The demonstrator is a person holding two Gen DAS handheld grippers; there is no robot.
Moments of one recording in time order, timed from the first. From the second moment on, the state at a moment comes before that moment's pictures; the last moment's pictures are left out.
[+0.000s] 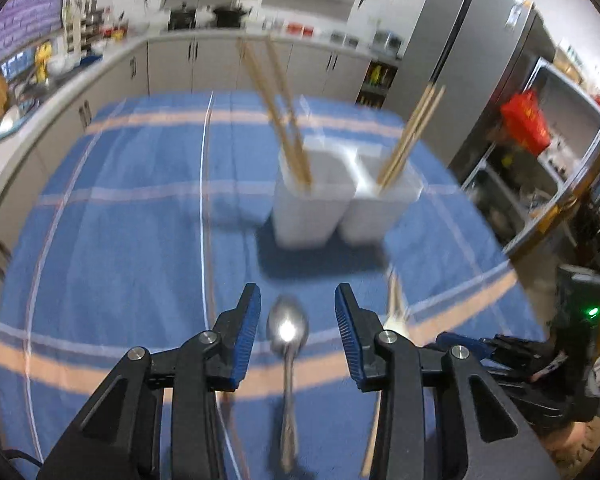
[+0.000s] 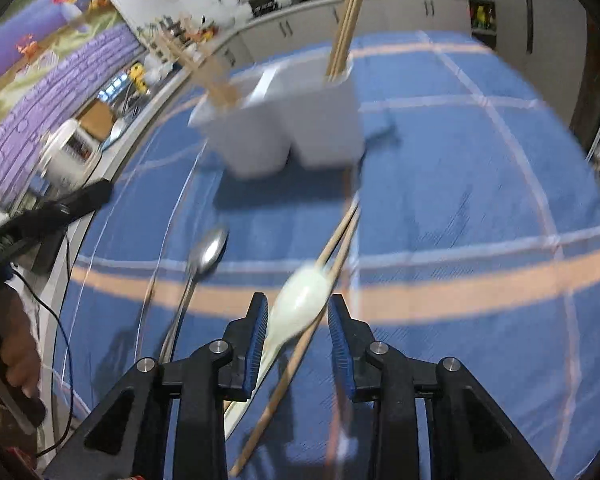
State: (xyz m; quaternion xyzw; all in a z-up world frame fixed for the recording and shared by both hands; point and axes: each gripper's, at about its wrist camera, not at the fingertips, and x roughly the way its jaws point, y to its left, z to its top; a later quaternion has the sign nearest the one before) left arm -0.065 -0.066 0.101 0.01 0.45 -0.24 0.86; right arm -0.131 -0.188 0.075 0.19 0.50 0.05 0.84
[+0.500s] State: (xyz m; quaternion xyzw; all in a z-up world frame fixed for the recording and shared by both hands) left arm -0.045 -0.086 0.027 0.05 0.55 -0.22 0.81; right arm -0.100 -0.148 0.057 0.13 0.55 -0.02 0.83
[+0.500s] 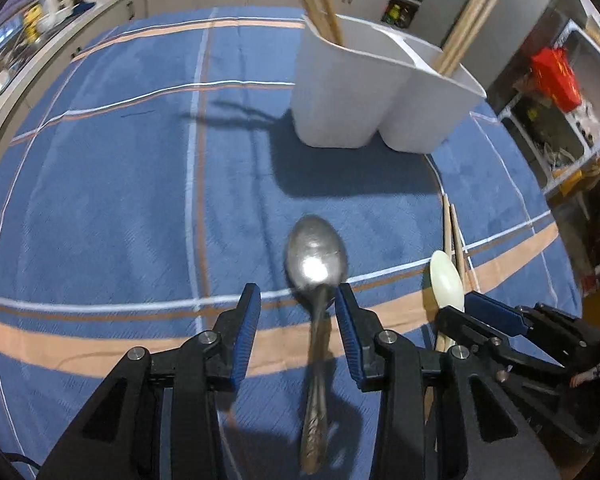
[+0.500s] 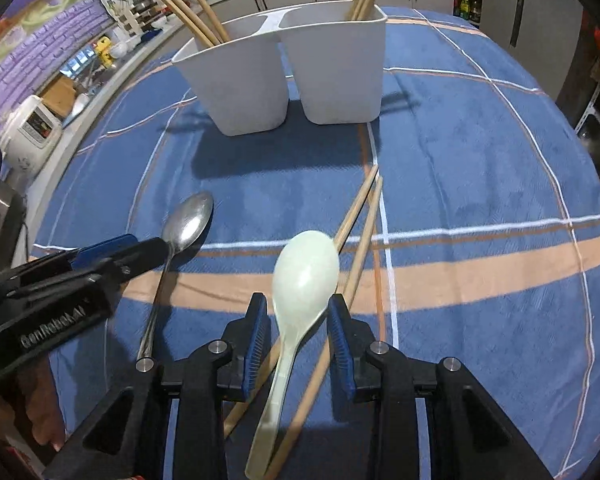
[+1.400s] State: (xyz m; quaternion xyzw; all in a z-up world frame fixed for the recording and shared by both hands) left arm -0.057 -0.062 0.044 0.01 0.53 -0.25 0.81; right arm -0.111 -0.158 0.060 0.11 0.55 0.03 0.83
